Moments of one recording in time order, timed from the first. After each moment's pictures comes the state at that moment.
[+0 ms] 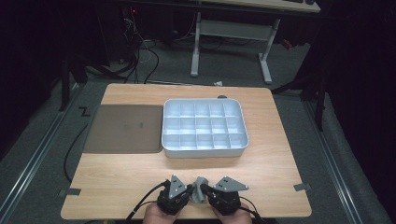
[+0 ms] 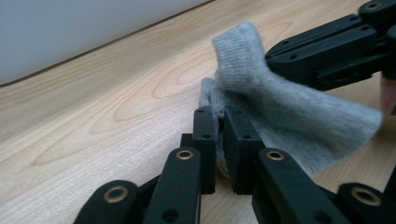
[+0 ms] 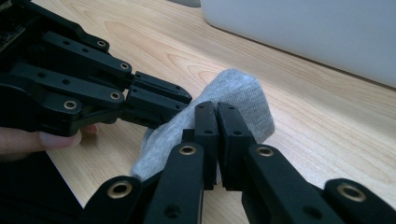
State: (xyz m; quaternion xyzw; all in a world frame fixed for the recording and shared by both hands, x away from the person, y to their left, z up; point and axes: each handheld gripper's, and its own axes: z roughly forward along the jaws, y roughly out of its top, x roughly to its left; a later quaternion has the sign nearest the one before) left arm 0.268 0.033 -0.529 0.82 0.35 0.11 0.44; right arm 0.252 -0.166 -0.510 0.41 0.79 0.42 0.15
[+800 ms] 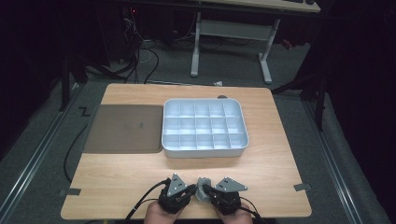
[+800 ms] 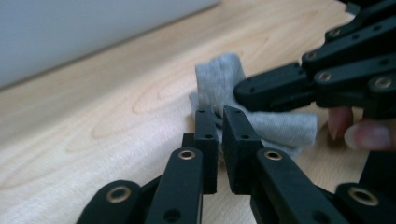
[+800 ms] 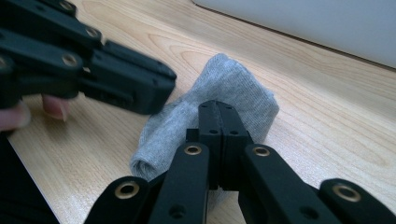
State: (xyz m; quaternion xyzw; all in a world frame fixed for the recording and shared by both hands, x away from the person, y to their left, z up) left arm 0.271 0.033 -0.524 0.81 0.33 0.10 0.47; right arm 0.256 -0.172 -0.526 0.41 0.80 0.41 0.16
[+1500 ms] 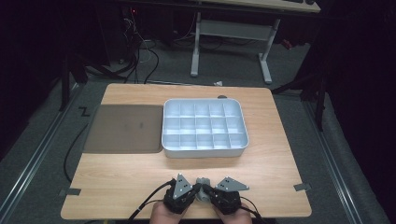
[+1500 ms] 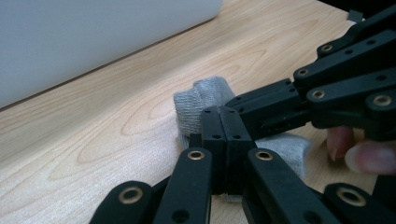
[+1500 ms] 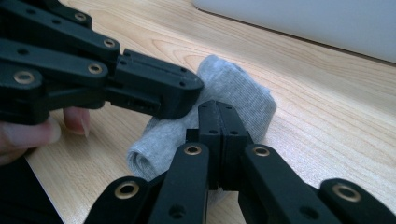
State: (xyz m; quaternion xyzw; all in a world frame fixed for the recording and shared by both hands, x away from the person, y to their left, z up) left arm 0.270 0.017 -0.529 0.81 0.32 0.12 0.48; right arm 0.257 -0.174 -0.528 0.42 0.79 0.42 0.15
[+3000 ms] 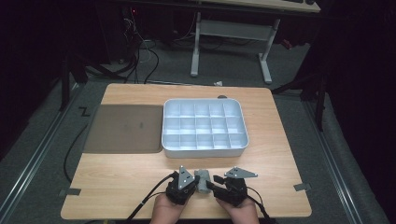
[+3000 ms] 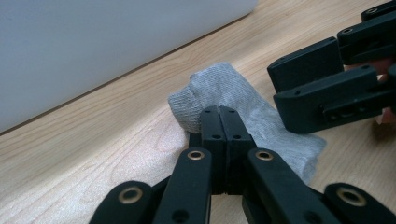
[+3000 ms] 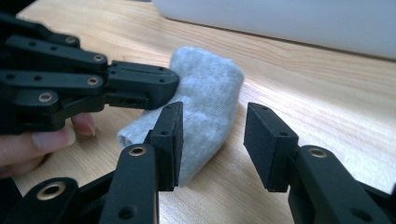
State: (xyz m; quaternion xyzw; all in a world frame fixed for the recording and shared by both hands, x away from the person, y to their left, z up) left arm 0.292 0.009 -0.531 0.81 0.35 0.14 0.45; right arm 0.281 -0.197 -0.519 0.48 0.76 0.42 0.10
